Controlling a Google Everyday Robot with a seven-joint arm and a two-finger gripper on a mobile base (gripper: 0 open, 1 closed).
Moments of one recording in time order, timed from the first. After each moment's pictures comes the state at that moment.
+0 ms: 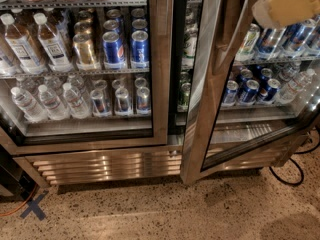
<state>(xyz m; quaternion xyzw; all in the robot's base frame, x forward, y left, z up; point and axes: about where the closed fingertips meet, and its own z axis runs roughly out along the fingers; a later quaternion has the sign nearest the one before) 0.412 -0.149 1.168 -0.43 0.76 -0.02 0.49</state>
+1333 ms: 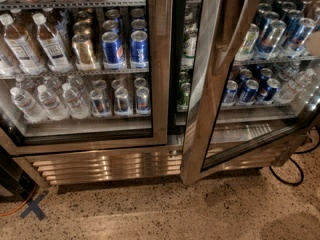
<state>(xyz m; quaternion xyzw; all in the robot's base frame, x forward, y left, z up) 0.432 -0.219 1.123 -0.44 0.75 0.04 0.49</state>
